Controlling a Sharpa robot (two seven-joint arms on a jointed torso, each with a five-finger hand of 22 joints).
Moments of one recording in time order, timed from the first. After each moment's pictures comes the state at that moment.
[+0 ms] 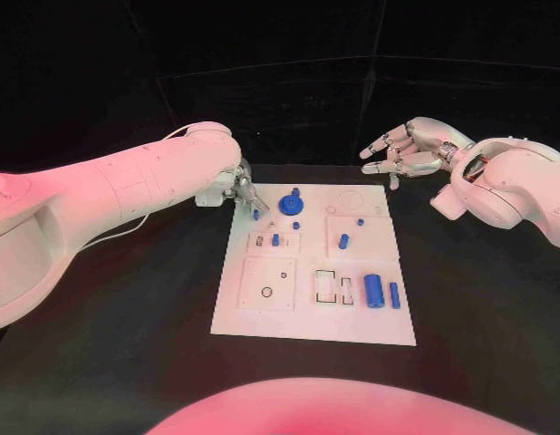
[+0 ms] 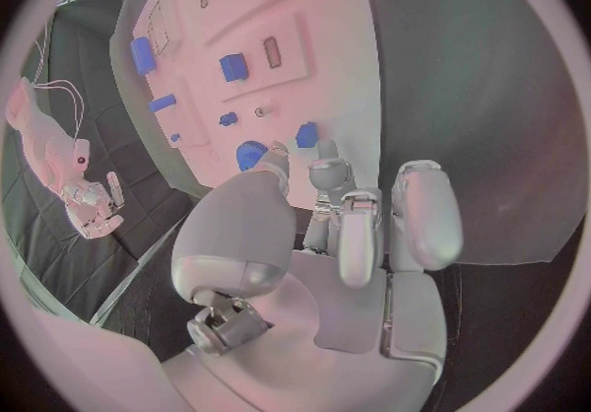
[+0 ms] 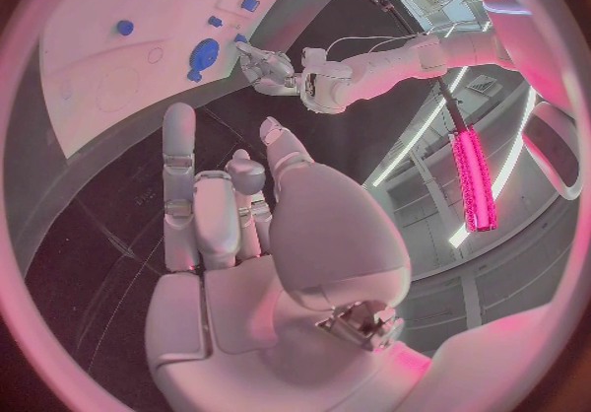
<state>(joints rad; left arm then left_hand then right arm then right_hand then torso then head) 1.29 -0.47 -0.07 0.89 -1.09 0.37 -0.56 1.08 0.01 -0.06 0.21 0.05 0.90 0.06 0.55 0.63 1.25 -0.02 1.07 0.92 1.47 -0.09 1.57 1.31 0.06 1.46 0.02 1.29 1.21 1.30 -0.74 -0.03 1.31 -0.87 -0.11 0.13 1.35 0.03 -0.04 -0.01 0.30 0.89 0.16 0.17 0.07 1.22 0.07 1.08 1.02 1.47 -0.01 1.27 1.11 0.17 1.11 0.09 0.88 0.39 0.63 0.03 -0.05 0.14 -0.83</state>
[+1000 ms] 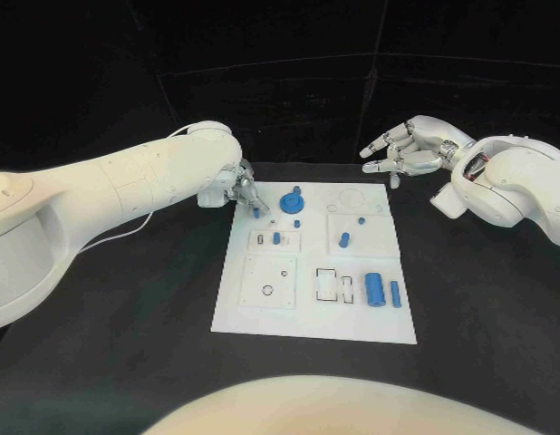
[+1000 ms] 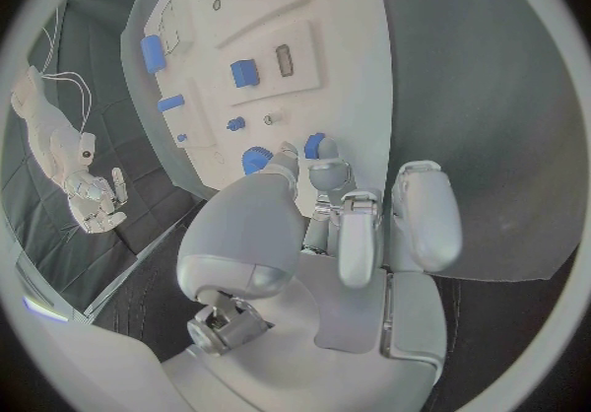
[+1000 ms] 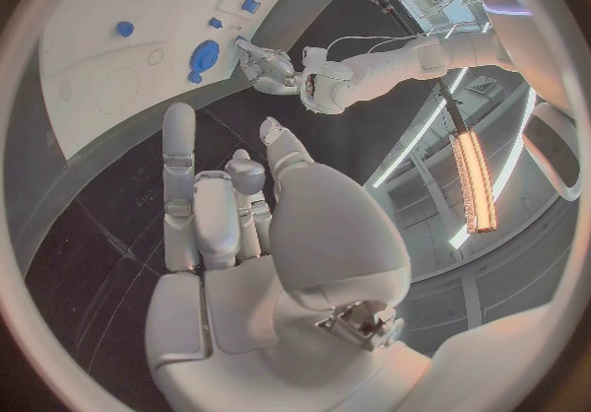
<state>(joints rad) 1.28 -0.47 -0.07 0.88 -1.04 0.39 -0.56 1.15 0.07 -0.05 0.18 0.05 0.90 0.06 0.55 0.62 1.25 -0.02 1.07 0.92 1.47 -0.09 1.57 1.31 0.06 1.46 0.02 1.29 1.23 1.30 -0.74 -0.03 1.31 -0.87 -0.11 0.13 1.35 0.03 -0.04 -0.01 0.30 0.89 0.16 0.17 0.07 1.22 0.07 1.08 1.02 1.47 -0.01 1.27 1.11 0.17 1.11 0.09 0.88 0.39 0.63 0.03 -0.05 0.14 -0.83</state>
